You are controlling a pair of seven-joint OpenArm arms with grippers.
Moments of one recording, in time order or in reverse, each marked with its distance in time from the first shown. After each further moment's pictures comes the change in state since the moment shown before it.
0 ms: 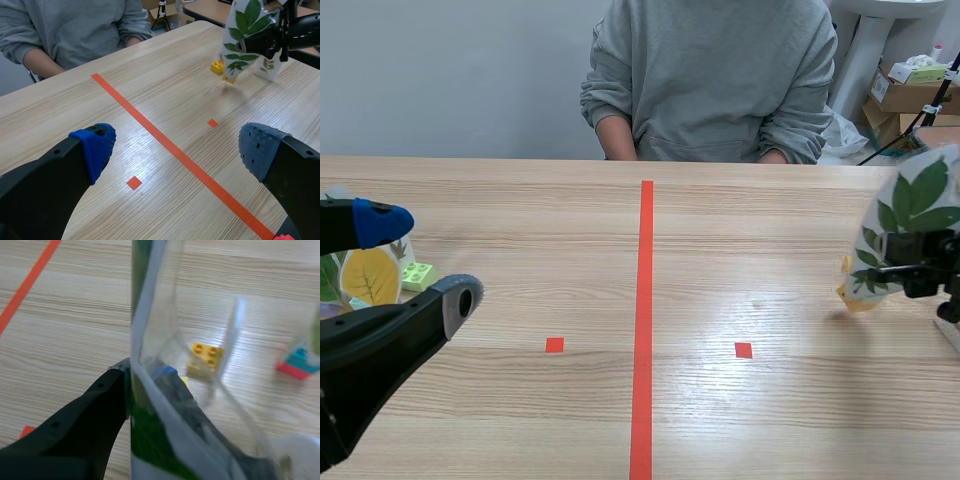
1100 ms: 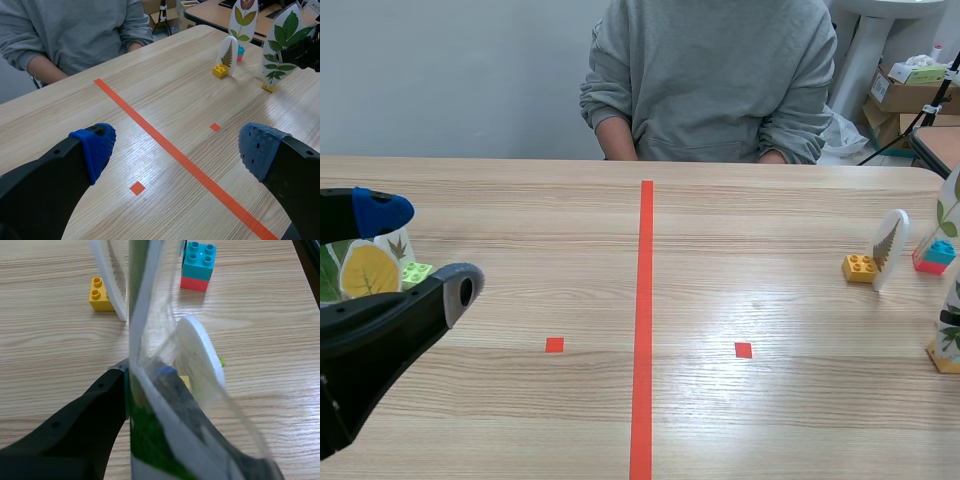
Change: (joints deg) left arm -1.1 0.0 0.0 0.0 0.0 0.0 0.0; right arm -6.5 -1.1 9.1 0.3 -1.2 -7.8 -2.9
